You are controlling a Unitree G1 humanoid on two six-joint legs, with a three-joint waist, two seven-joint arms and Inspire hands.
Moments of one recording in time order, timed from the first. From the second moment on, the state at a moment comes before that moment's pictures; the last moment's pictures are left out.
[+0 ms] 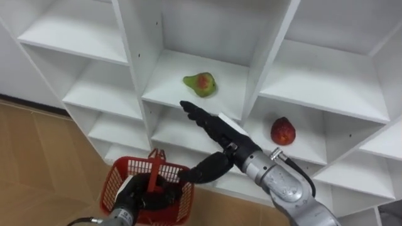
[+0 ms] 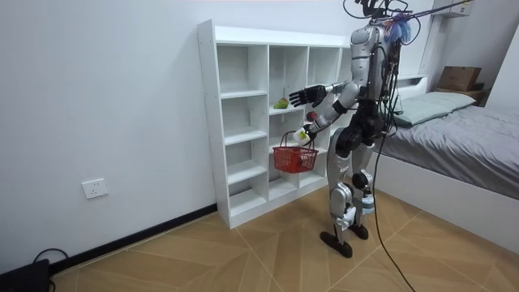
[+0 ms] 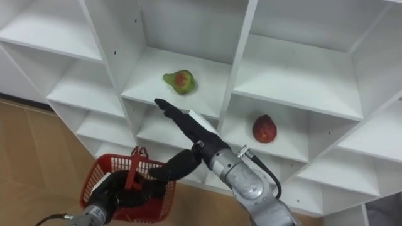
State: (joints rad) left arm 0.05 0.19 -0.17 0.71 -0.16 -0.09 -0.07; right arm -0.08 -0.26 0.47 0.12 -0.01 -0.09 0.20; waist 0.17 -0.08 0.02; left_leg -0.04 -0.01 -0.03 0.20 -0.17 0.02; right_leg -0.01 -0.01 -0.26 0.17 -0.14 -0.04
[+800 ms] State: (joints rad) left arm 0.12 0.18 -0.12 0.71 -0.10 -0.09 -0.08; right arm -0.18 -0.26 0.42 0.05 -0.18 -0.09 0.20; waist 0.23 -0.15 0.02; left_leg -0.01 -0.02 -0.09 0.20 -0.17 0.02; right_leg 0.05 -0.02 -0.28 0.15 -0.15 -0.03
